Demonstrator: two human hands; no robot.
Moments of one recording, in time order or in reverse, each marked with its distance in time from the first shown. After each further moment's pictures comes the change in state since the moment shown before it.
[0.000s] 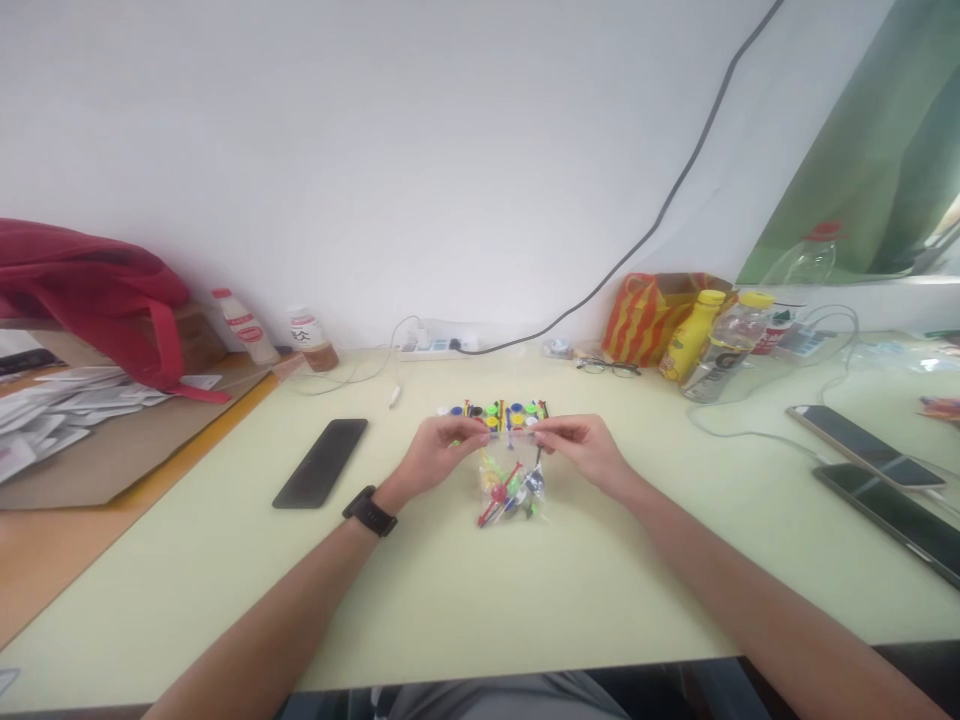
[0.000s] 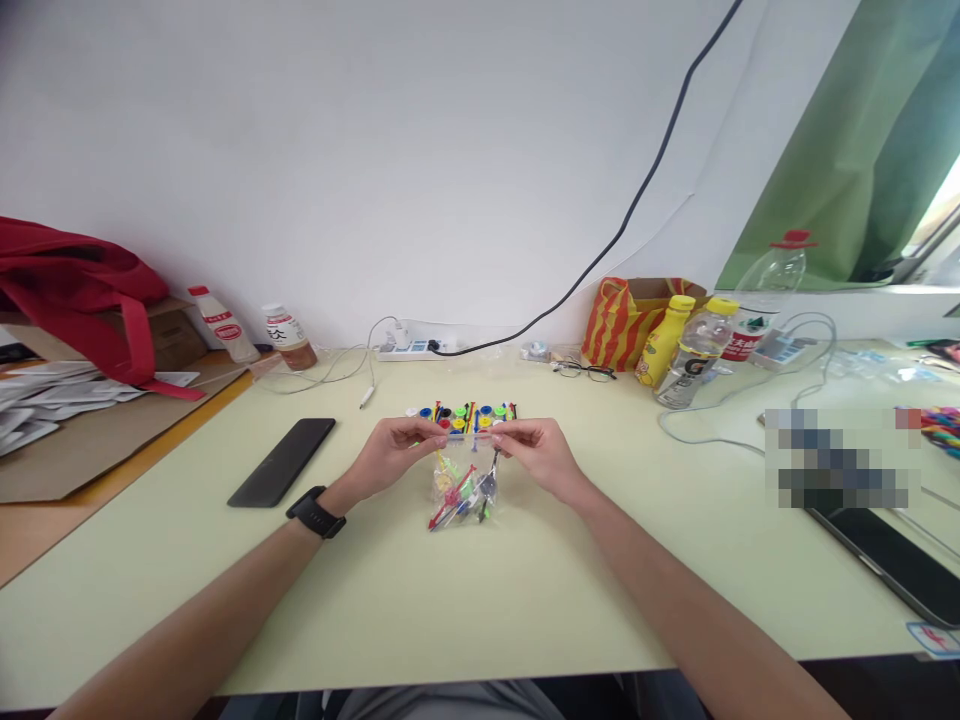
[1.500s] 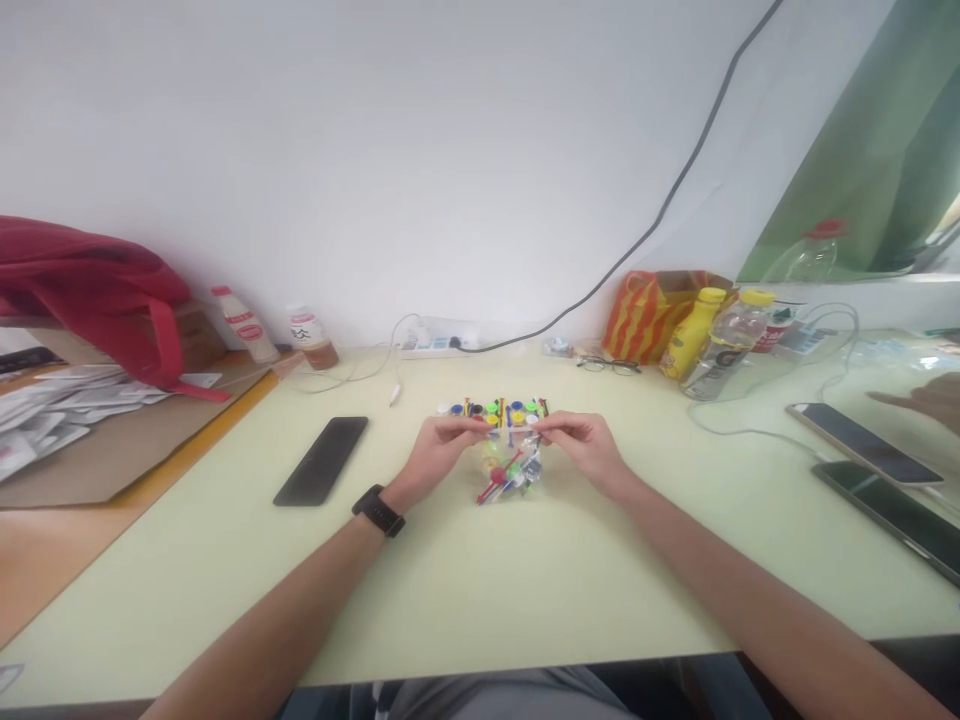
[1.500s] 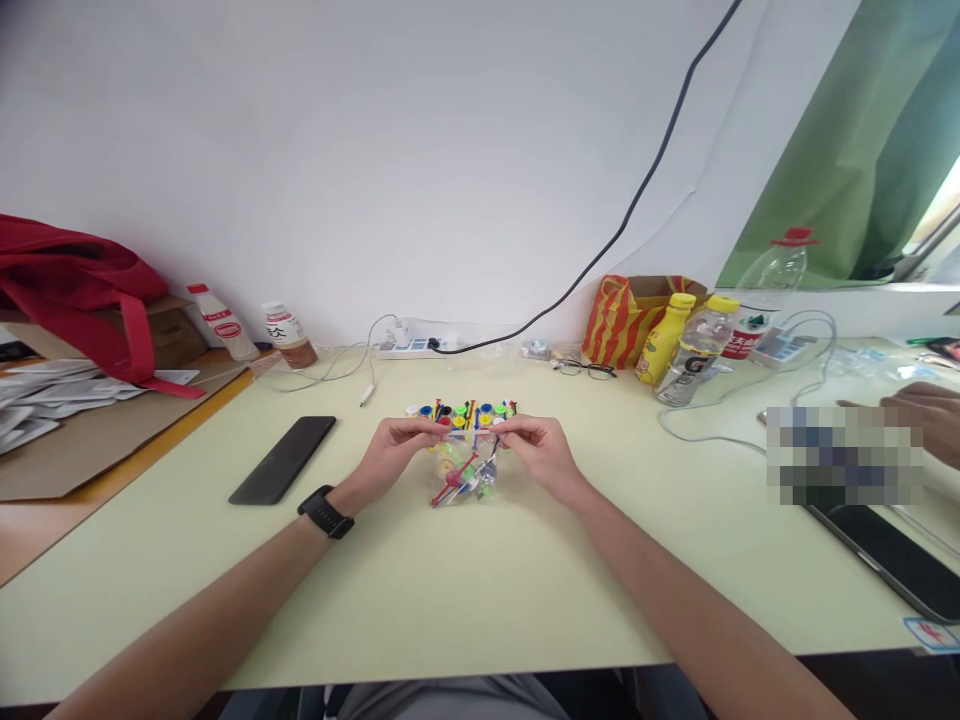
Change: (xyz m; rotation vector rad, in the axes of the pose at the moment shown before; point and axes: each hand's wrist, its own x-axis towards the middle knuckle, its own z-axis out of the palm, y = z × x) left_hand -0.002 -0.004 0.010 -0.233 0.079 -0.102; right_hand -0.001 0.004 0.002 -0.005 0.039 -0.115
